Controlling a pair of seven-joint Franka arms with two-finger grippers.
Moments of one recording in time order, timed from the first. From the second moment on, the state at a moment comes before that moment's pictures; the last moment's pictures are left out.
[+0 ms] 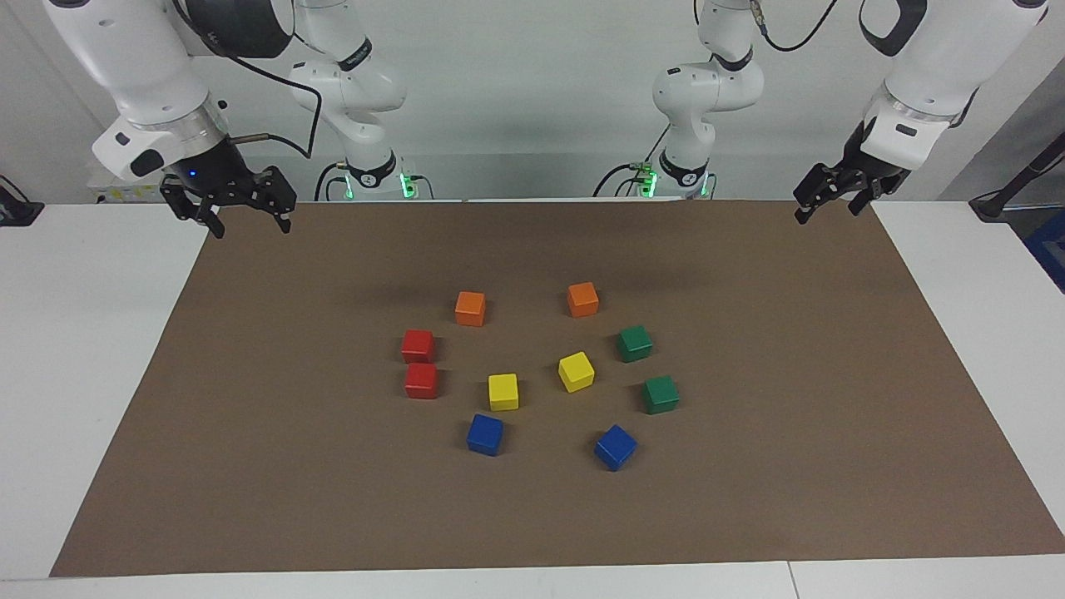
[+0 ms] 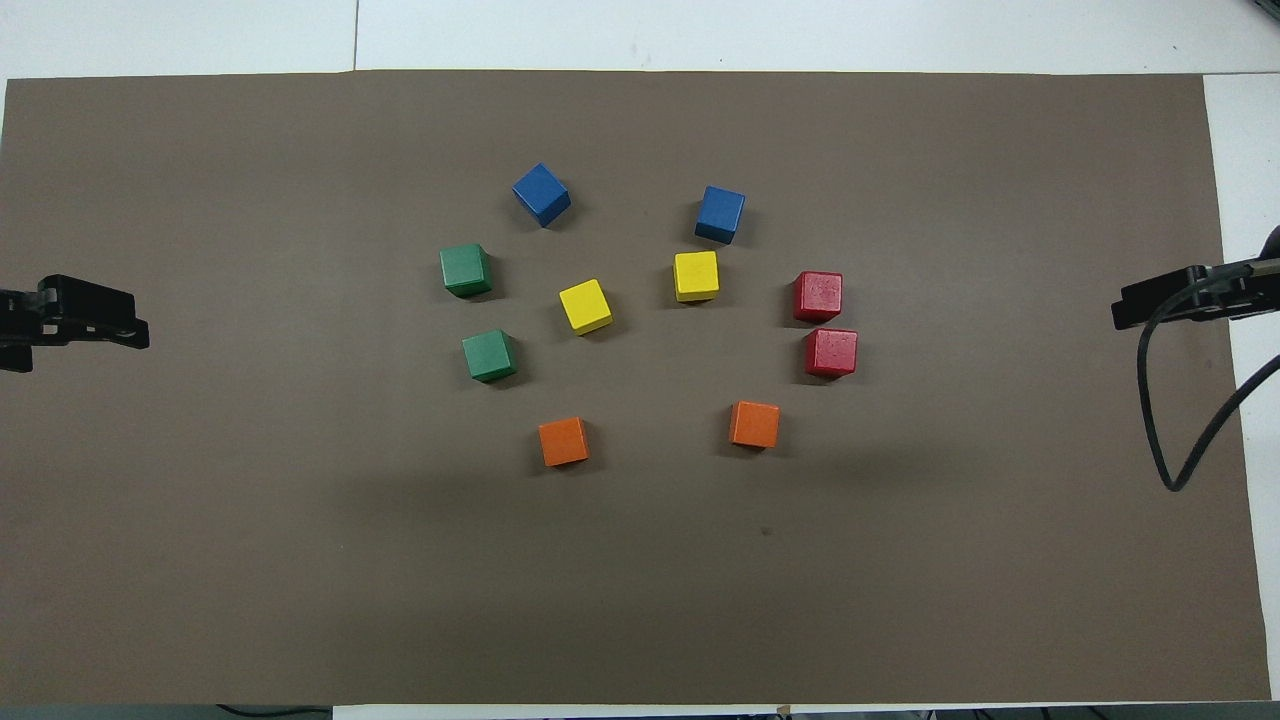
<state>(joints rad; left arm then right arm) 0.05 -0.07 -0.08 -1.64 -0.03 1.54 -0.14 -0.04 -0.03 0.00 -1.62 0.01 1.57 -0.09</state>
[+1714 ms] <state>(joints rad) -0.25 0.07 -0.11 -1.93 -0.04 1.99 -0.56 0.25 0.09 0.03 -1.91 -0.01 2.09 0.37</state>
